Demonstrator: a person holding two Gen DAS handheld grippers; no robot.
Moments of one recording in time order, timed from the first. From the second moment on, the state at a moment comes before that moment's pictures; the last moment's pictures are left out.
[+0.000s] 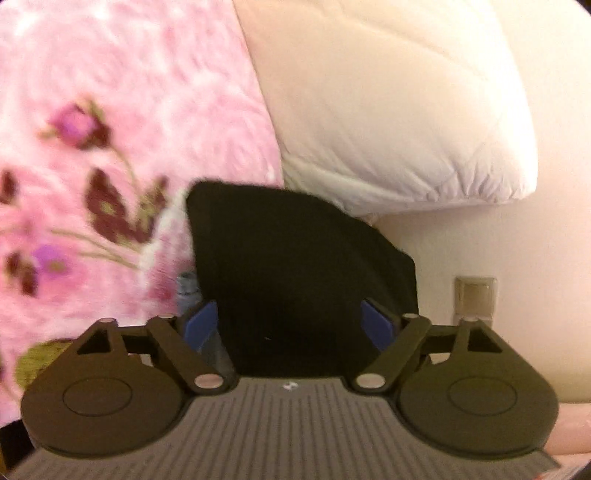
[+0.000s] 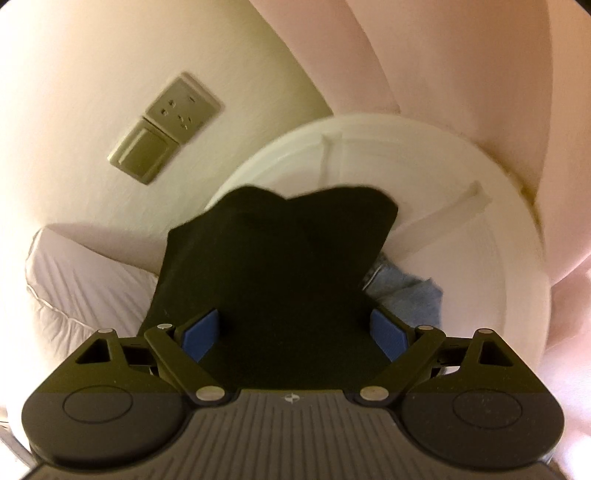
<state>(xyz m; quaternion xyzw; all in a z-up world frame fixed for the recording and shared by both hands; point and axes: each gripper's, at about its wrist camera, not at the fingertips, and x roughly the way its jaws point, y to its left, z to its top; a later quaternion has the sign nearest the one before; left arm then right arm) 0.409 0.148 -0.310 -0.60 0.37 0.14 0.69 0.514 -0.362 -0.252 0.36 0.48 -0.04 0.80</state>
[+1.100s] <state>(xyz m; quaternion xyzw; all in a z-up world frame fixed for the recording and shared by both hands) 0.403 0.155 -0.195 -0.58 0.24 0.00 0.78 0.496 -0.274 -0.052 0.30 0.29 0.24 0.88</state>
